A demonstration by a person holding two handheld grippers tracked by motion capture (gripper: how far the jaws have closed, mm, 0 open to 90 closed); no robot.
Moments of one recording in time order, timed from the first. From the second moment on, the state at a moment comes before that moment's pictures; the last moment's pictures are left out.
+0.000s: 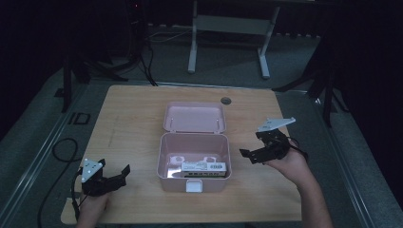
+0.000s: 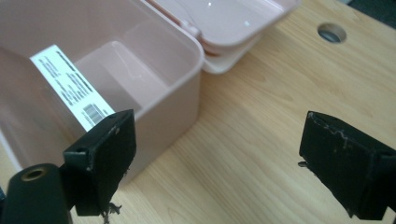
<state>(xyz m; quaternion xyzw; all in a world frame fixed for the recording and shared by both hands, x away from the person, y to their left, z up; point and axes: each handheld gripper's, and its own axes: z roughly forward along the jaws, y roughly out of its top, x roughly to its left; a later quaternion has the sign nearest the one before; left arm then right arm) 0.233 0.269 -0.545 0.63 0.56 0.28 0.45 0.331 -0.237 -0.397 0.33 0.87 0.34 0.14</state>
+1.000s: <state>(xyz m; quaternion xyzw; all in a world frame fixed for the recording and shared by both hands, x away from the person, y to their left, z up) 0.234 0.266 -0.546 0.64 0.56 0.28 0.45 0.281 -0.324 -0.501 0.51 0.74 0.37 0.22</state>
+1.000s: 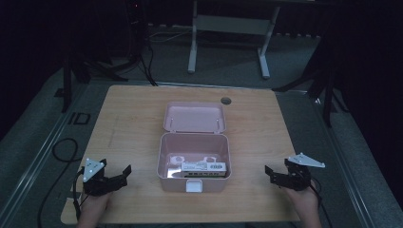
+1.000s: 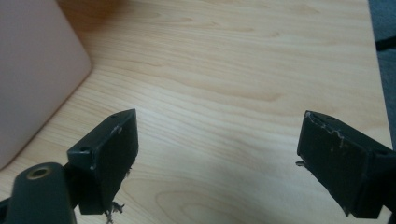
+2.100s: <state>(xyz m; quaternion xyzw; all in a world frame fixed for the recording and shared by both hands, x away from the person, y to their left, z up) 0.235 0.267 -0.546 0.64 0.56 0.27 0.45 0.260 -0.336 -0.537 0.56 0.71 0.37 0.21</state>
